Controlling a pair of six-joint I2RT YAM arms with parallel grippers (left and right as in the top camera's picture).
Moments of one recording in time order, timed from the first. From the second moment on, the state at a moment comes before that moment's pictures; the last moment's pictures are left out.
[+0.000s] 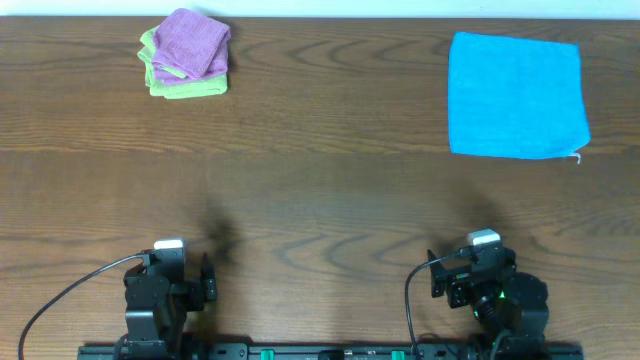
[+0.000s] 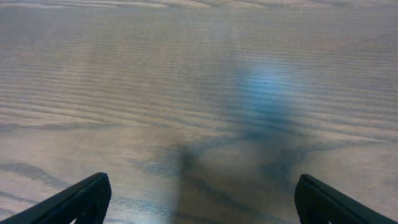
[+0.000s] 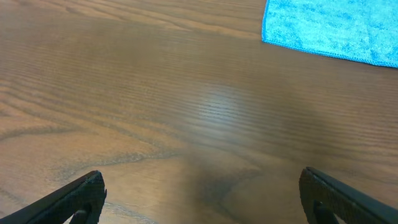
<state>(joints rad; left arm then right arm) -0.02 0.01 0.24 -0.90 -0.10 0.00 0.03 0.02 0.18 -0.74 -0.16 -0.11</state>
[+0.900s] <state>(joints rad) -0.02 0.01 0.24 -0.90 -0.10 0.00 0.03 0.02 0.18 -0.74 -0.13 -0.12</state>
